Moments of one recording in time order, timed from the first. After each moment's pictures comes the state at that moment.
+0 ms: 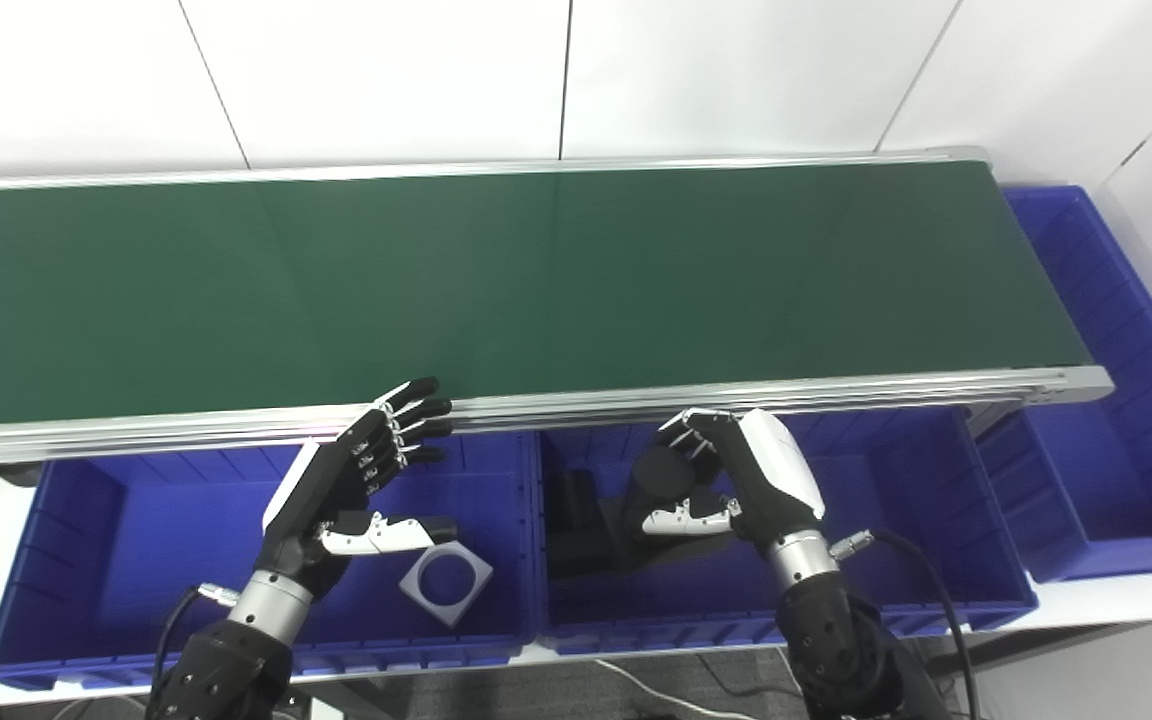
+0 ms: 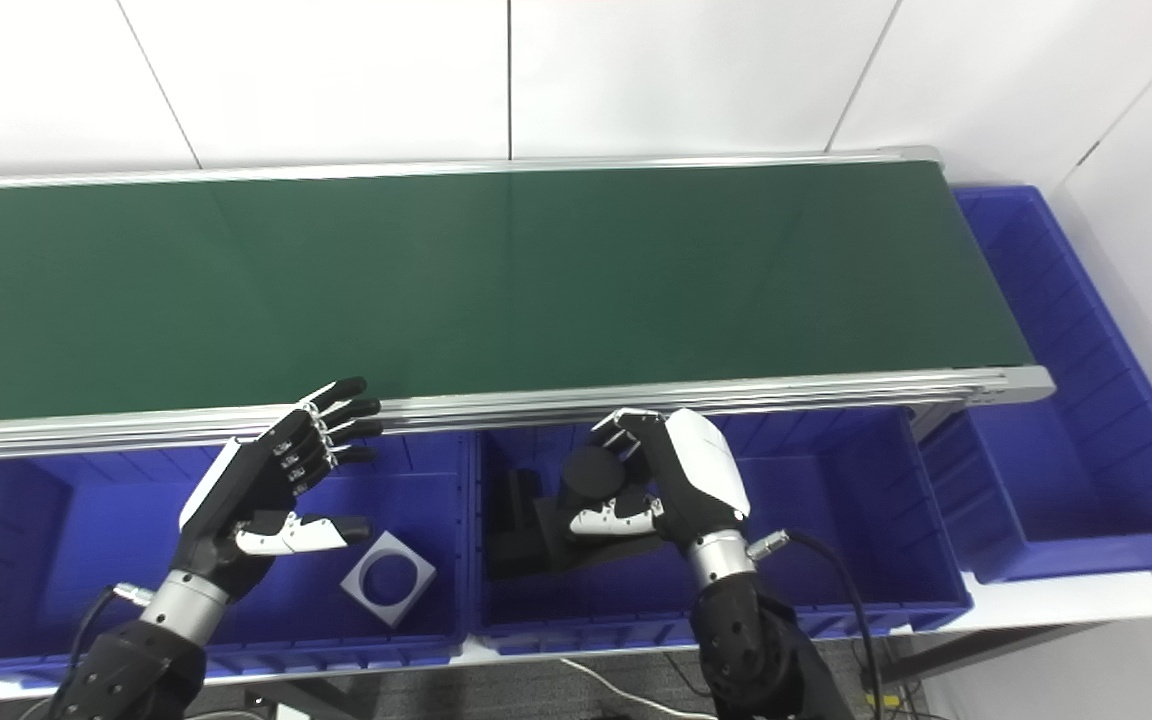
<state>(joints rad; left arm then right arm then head) 0.15 0.12 -0.13 0.01 -0.12 -0.12 -0.32 0.11 -0.17 0.26 -0.11 -0.61 0.17 -0.01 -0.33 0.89</state>
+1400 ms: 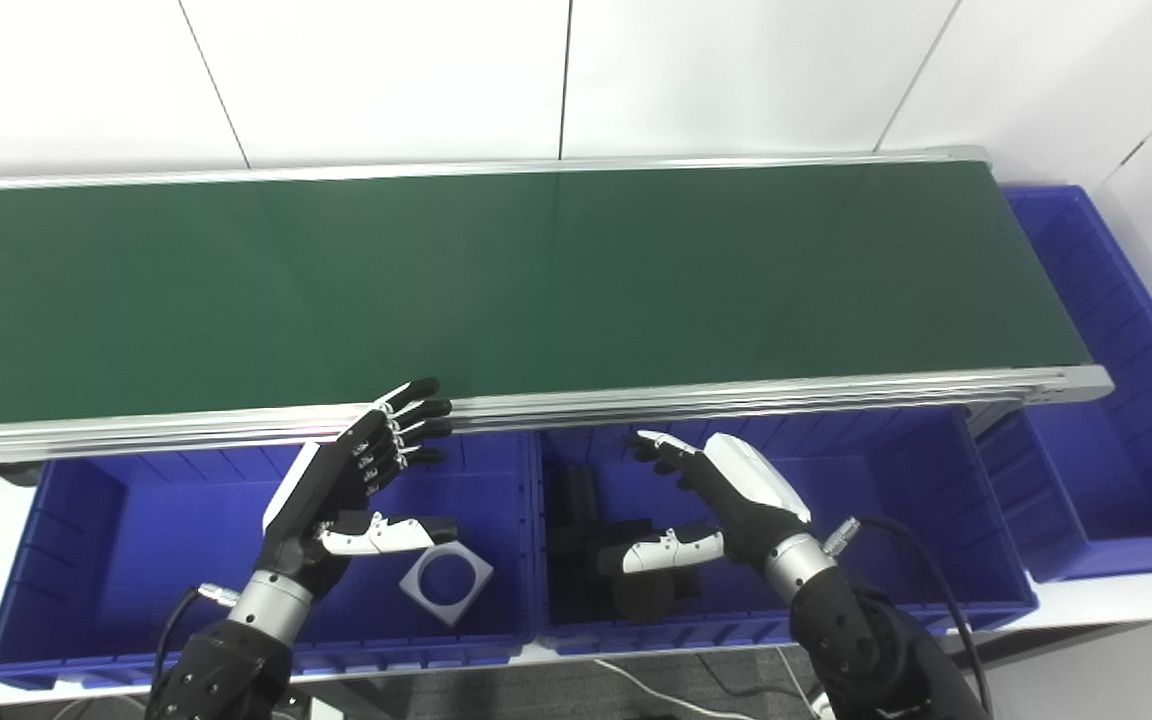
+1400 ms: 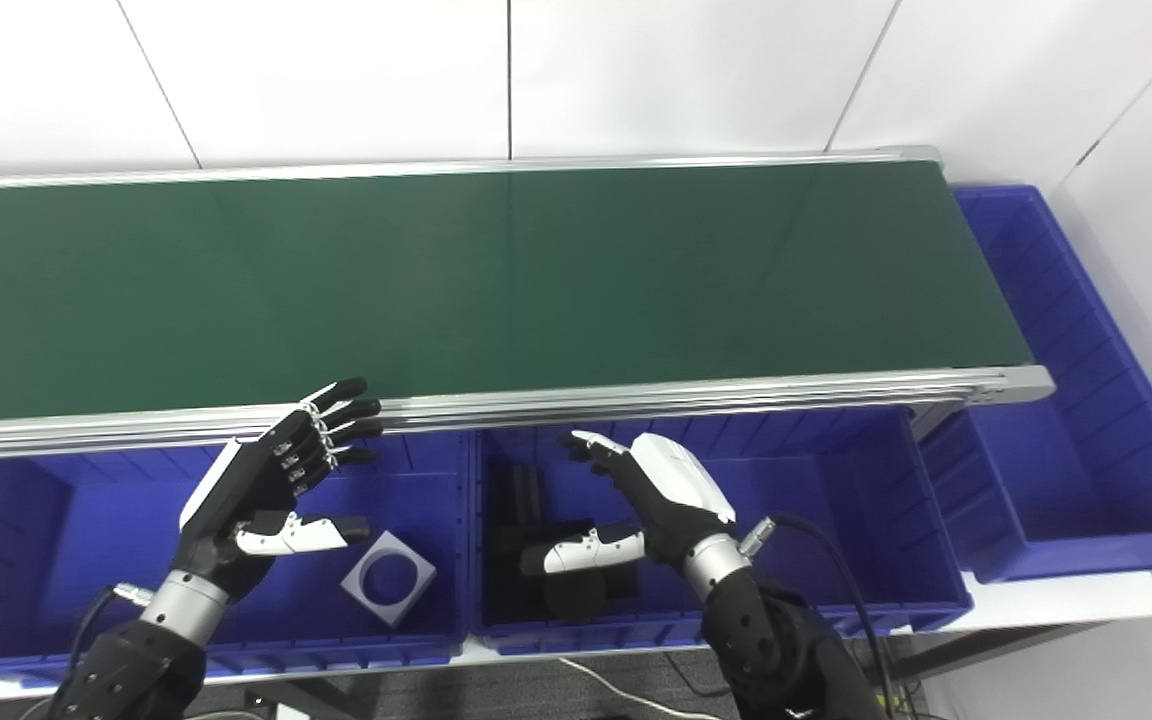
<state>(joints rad) 0.15 0.12 -0.13 0.01 -0.12 -0.12 -0.32 0.10 -0.26 0.33 -0.24 -0.67 0.31 0.30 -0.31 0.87</state>
